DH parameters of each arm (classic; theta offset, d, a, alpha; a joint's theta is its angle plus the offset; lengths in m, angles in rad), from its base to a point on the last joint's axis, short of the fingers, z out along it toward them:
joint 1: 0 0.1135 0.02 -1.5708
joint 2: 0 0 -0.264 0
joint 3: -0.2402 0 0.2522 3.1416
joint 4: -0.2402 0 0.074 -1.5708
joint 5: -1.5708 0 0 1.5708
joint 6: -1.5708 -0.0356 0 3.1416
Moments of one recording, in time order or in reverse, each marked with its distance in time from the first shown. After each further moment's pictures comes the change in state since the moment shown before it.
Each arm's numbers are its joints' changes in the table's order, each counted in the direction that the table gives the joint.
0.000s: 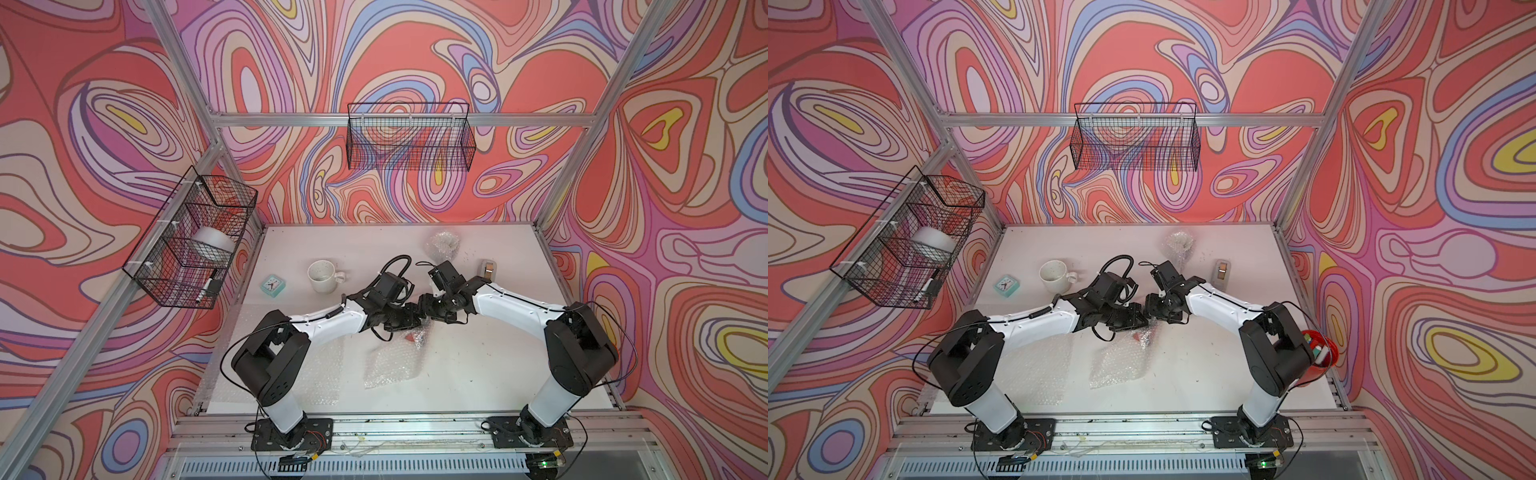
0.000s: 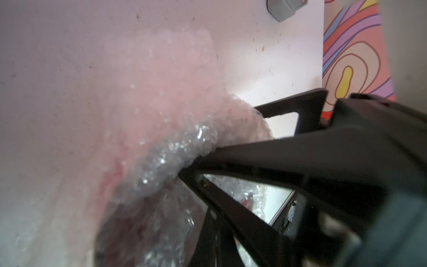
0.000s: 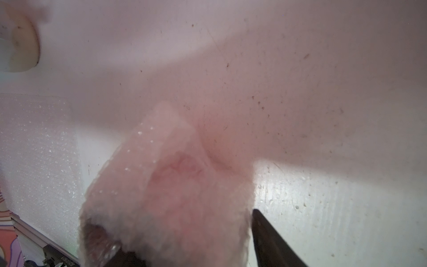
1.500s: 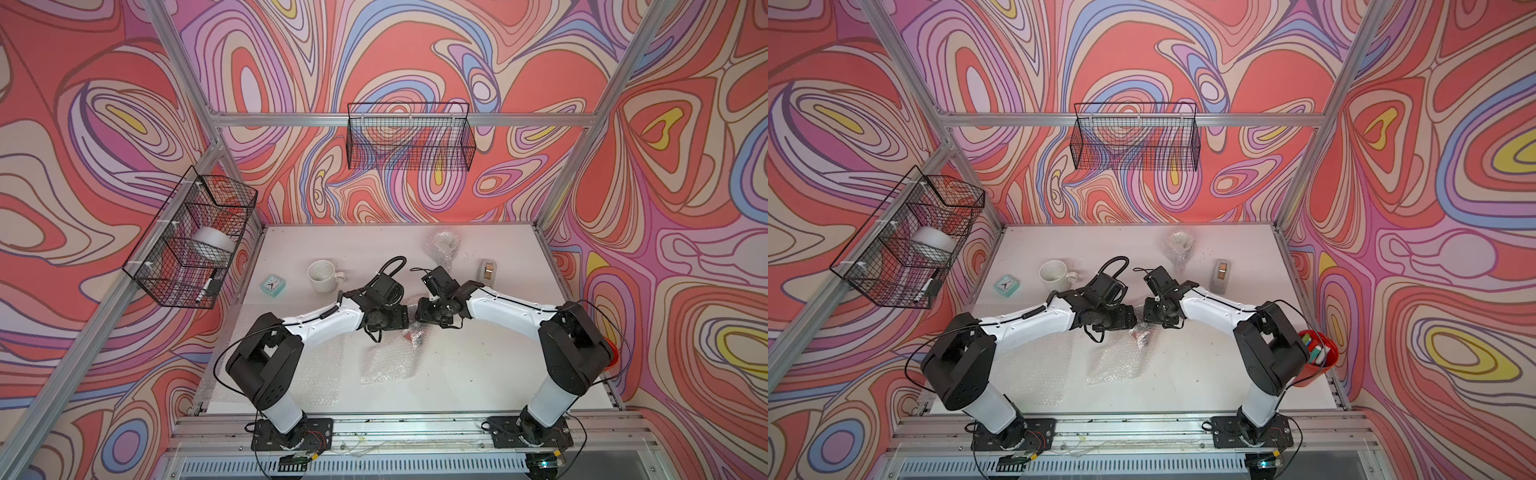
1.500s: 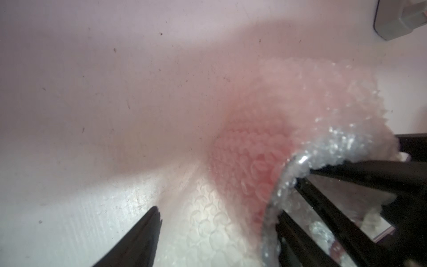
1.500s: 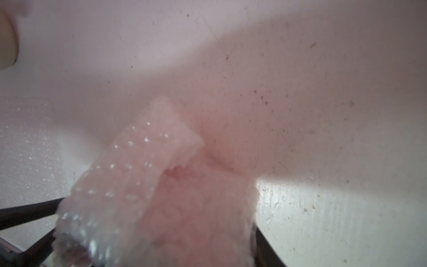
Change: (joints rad) left arm 0.014 0.001 -0.037 -0.243 0.319 -0.042; right arm 0.050 0.011 0.013 0.019 -0.072 -0.035
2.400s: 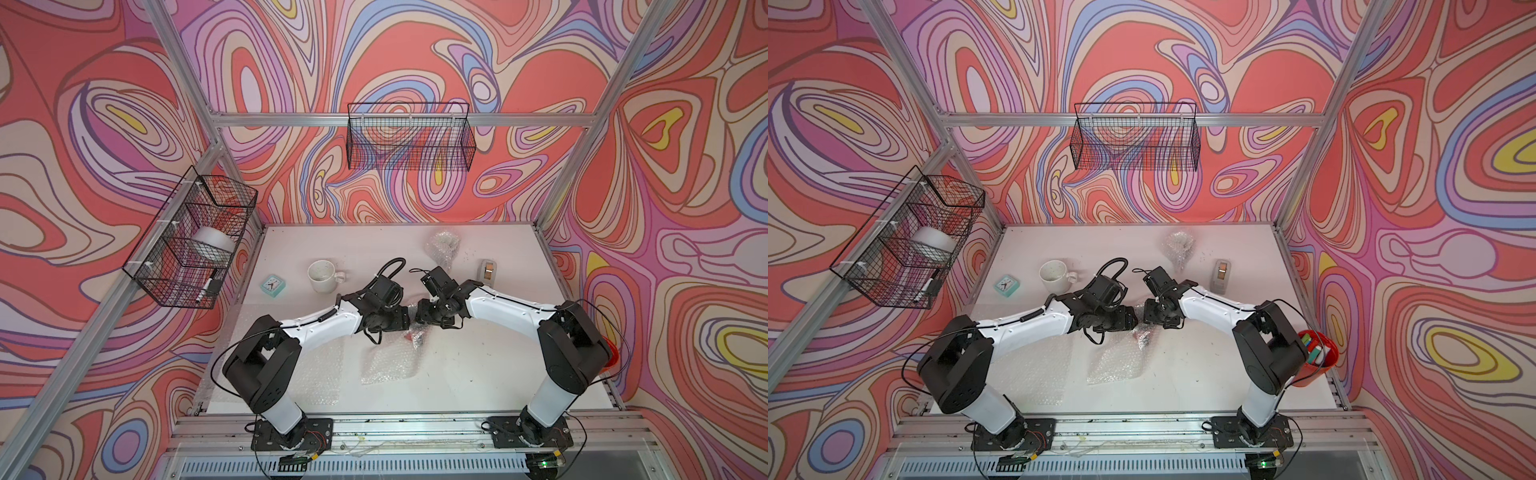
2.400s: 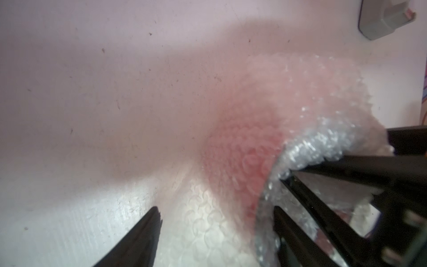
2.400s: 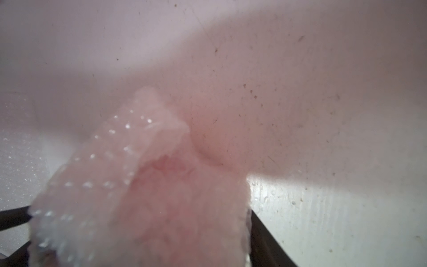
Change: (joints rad) left arm -0.003 -0.074 0.074 0.072 -0.032 -0.006; right arm 0.005 0.013 -0.024 -0.060 -0.047 0.005
